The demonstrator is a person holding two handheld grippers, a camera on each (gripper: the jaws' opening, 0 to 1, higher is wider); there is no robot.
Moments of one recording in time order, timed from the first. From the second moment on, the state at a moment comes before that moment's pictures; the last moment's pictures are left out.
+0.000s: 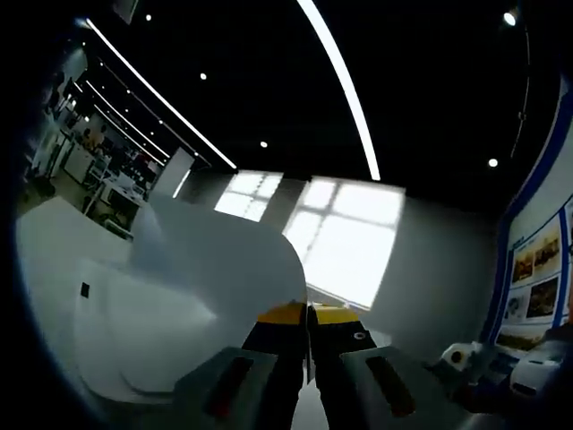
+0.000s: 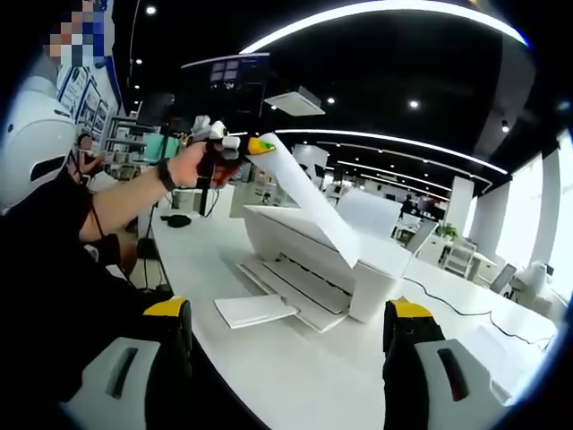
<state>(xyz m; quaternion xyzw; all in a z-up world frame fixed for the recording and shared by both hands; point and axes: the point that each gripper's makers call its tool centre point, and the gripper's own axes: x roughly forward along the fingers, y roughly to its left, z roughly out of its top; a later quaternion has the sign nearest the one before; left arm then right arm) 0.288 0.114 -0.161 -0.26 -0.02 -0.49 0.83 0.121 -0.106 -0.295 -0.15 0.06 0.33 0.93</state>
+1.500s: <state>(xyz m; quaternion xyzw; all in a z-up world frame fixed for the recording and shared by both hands) 0.316 0.121 -0.182 -0.27 0.02 -0.47 0.84 0.123 -0.109 -0.297 -0.15 0.06 0.33 0.93</state>
